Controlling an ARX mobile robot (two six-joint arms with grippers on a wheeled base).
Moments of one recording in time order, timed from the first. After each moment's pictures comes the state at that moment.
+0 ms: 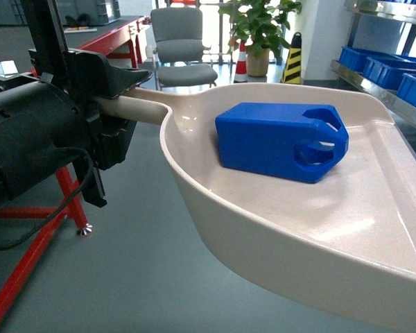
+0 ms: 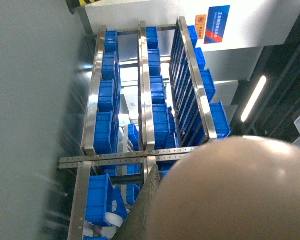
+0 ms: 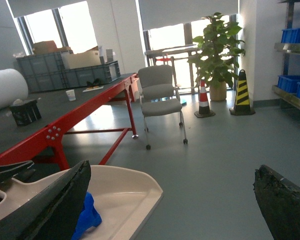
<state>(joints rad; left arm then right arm) -0.35 1.76 0.56 1.28 0.07 -1.51 0.12 0.46 0.28 0.33 -0.06 0.18</state>
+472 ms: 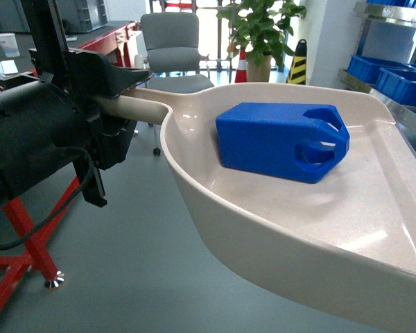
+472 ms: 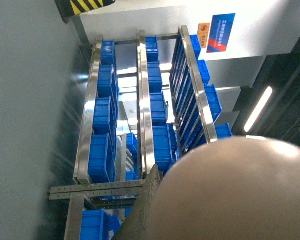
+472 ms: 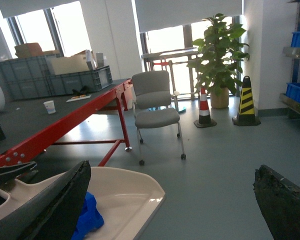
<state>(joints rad) -0.35 1.76 0.56 1.28 0.07 -1.51 0.12 0.46 0.28 0.33 -0.06 0.18</state>
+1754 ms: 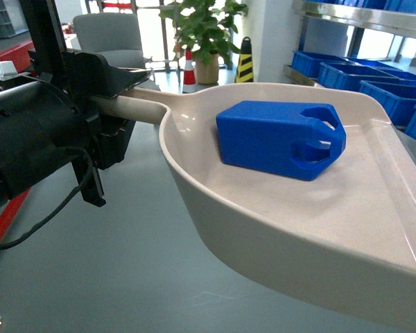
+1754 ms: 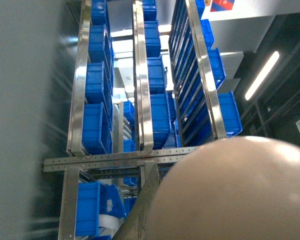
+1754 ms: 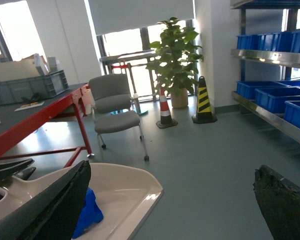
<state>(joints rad) -0.35 1.76 0.56 1.28 0.07 -1.51 0.12 0.46 0.28 0.33 -0.06 0.18</state>
